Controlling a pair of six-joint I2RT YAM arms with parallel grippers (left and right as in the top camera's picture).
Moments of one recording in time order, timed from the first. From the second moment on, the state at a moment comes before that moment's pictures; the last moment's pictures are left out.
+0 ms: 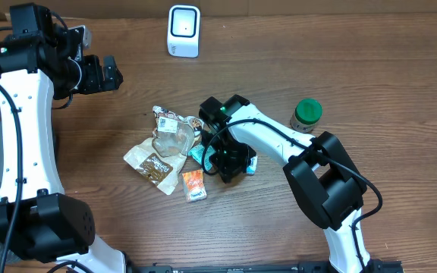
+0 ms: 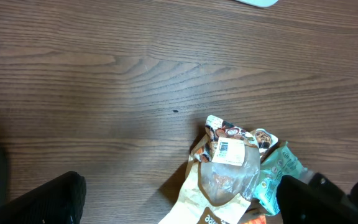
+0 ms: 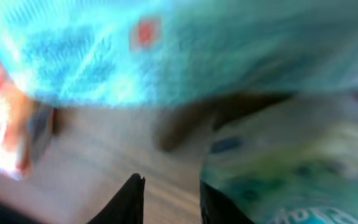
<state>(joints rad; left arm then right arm) 0.20 1.80 1.87 -1.26 0.27 0.03 0.70 2.15 1.57 -1.18 -0.21 0.01</state>
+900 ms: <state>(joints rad) 0.20 1.80 1.87 -1.26 0.27 0.03 0.37 2.10 1.85 -1.47 -0.25 0.20</state>
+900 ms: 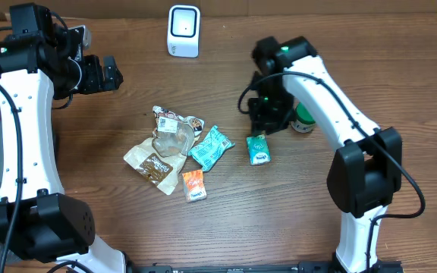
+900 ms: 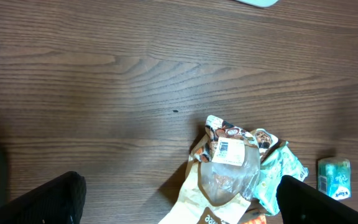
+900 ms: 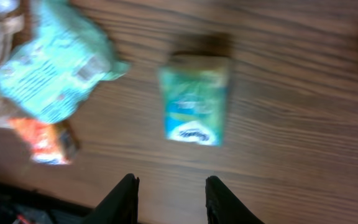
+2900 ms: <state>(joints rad) 0.20 1.80 1.87 -1.26 0.27 0.03 0.17 1.98 1.78 -0.84 -1.50 0.18</state>
